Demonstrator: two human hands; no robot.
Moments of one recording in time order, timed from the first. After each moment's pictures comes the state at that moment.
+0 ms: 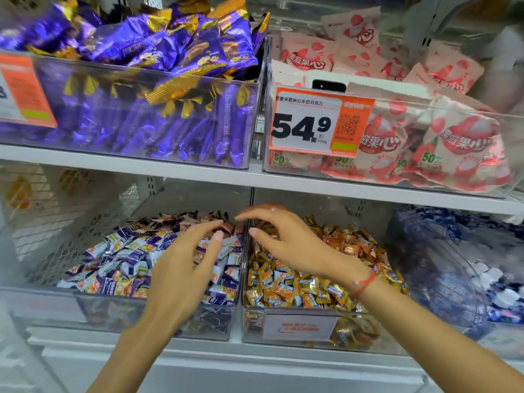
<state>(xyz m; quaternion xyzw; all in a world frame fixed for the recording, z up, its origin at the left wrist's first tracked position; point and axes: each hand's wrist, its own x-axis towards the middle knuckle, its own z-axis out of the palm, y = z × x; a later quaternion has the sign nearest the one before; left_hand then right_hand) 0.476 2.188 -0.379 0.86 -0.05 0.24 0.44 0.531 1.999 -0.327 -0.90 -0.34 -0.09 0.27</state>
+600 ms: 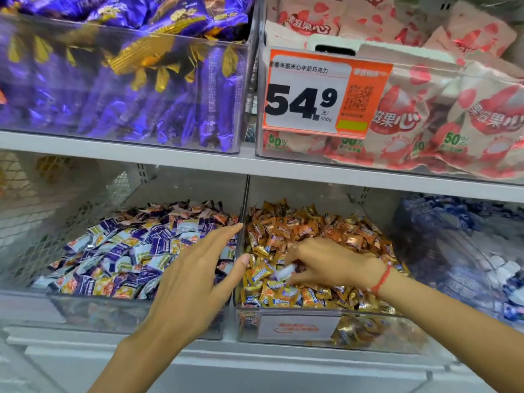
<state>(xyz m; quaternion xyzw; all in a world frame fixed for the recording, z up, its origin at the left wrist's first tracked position) 0.475 2.167 -0.390 0.92 -0.14 0.21 0.31 0.567 1.928 -0.389 -0.93 -0.37 0.04 -0.02</state>
